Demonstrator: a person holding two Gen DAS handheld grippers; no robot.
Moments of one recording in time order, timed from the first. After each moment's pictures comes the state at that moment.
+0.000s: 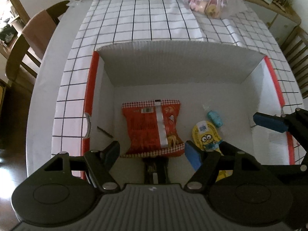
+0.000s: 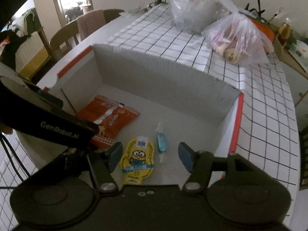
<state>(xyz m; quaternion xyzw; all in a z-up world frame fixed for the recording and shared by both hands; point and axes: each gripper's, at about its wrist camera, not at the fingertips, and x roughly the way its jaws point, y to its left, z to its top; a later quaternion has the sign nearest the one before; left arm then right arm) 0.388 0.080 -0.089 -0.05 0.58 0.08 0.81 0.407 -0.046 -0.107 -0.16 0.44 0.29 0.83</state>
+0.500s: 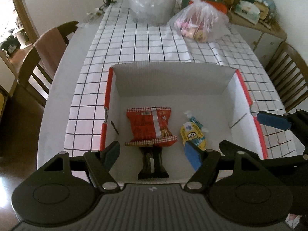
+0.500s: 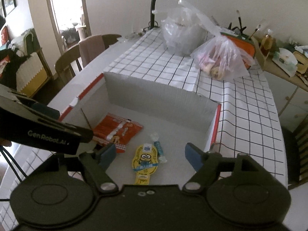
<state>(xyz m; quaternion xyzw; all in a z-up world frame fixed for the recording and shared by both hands) 0.323 0.070 -0.033 -0.06 0.51 0.08 0.85 0.355 -0.068 -0.056 -0.12 0.39 0.28 0.87</state>
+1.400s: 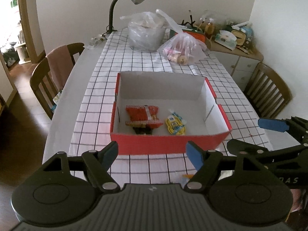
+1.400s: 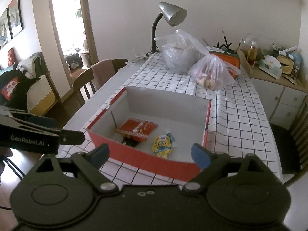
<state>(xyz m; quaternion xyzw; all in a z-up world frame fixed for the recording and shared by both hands) 0.180 0.055 0.004 -0.08 0.41 0.05 0.91 0.236 -0.113 -0.022 -0.07 0.33 0.28 0.90</state>
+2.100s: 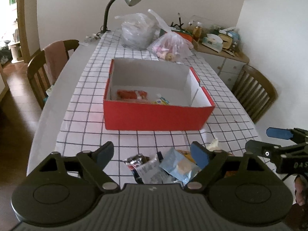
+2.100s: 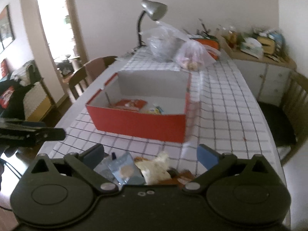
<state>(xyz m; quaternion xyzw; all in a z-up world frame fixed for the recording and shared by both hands) 0.108 0.040 -0.025 -0.10 0.38 0.02 0.92 0.175 -0.175 -0.050 -0.02 0.35 0.23 0.91</state>
